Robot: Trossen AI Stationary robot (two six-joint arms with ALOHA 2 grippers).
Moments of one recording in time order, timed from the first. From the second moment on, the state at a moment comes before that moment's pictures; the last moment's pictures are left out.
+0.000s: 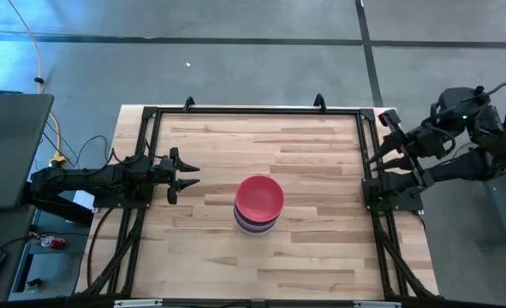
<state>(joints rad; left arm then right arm) 0.22 0.20 0.01 0.01 0.01 -0.08 -0.05 0.84 1.57 -0.96 -0.51 -0.48</state>
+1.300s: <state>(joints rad) 0.22 0.20 0.01 0.01 0.01 -0.10 -0.05 0.34 1.44 -1.05 0.00 0.03</state>
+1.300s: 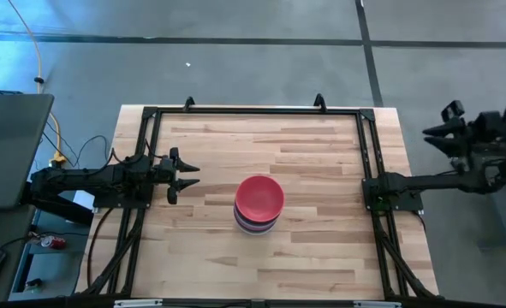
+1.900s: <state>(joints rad) 0.22 0.20 0.01 0.01 0.01 -0.10 -0.06 0.03 0.96 -0.70 0.21 0.11</state>
